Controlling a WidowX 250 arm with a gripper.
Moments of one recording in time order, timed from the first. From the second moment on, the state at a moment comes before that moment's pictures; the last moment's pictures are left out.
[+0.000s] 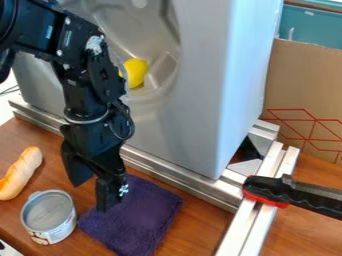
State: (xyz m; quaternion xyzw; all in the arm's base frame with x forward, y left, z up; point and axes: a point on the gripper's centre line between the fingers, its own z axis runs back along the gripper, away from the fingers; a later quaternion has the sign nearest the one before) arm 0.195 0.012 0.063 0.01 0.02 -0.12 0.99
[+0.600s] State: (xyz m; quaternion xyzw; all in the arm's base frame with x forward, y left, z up) arm 0.199 0.070 0.054 0.01 0.05 0.00 1.00
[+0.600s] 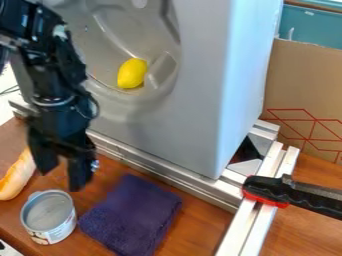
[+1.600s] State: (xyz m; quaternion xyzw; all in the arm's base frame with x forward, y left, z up) arm 0.199 0.146 0.028 0.10 0.04 0.10 0.99
